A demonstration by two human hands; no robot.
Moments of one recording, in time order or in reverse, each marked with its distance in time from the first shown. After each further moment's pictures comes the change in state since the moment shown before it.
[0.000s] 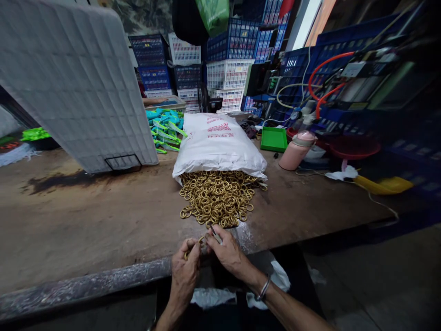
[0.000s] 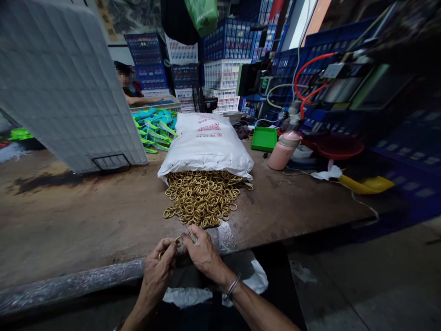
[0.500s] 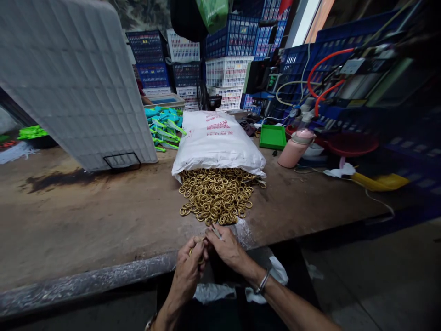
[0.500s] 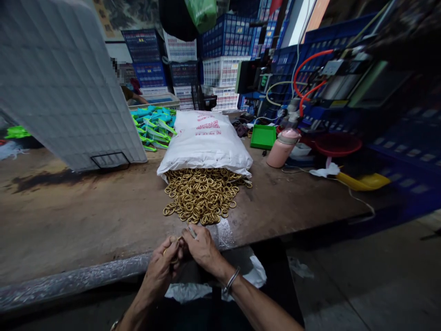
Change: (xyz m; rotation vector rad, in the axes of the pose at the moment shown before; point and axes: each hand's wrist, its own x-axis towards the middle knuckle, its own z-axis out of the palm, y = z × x) left_hand -0.001 -0.003 0.001 -0.045 -0.191 -0.207; right_hand 0.003 0.000 -0.001 -0.100 0.001 0.024
